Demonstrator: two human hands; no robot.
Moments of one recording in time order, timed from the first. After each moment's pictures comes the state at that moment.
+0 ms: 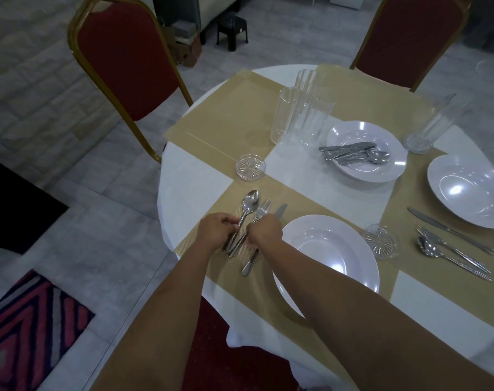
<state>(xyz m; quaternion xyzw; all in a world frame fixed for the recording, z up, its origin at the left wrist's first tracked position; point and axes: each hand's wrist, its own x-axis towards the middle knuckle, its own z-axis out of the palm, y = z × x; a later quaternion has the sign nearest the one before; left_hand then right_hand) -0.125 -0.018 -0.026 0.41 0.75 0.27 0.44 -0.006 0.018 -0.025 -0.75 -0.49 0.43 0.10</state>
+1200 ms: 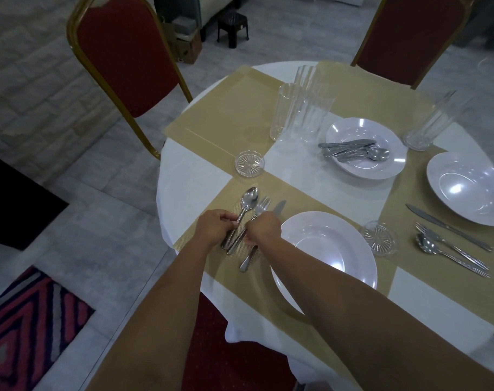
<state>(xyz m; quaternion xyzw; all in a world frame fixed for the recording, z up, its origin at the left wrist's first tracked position) -0.125 -0.019 -0.027 0.40 0.74 0.28 0.46 -0.004 0.020 -0.045 -0.74 -0.49 0.44 0.12</state>
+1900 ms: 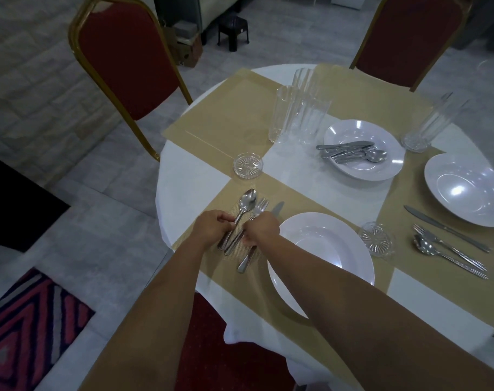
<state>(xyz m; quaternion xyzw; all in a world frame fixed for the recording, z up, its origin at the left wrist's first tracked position) -0.130 -0.017 -0.030 0.42 0.74 0.27 0.46 -0.003 0.021 -0.032 -0.74 -0.48 0.46 0.10</state>
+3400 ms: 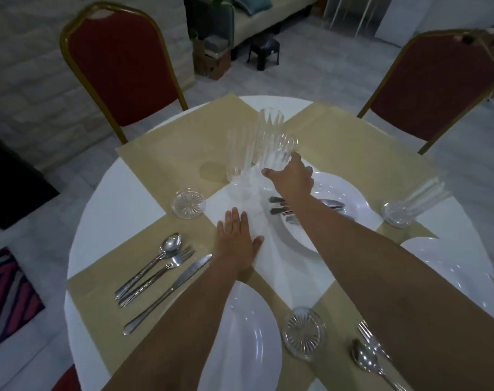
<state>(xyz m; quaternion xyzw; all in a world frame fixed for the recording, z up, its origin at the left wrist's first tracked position) 0.081 0.148 -0.054 0.56 0.81 0.01 0.19 0.149 0.303 0.035 -0.66 -0.68 0.28 0.16</state>
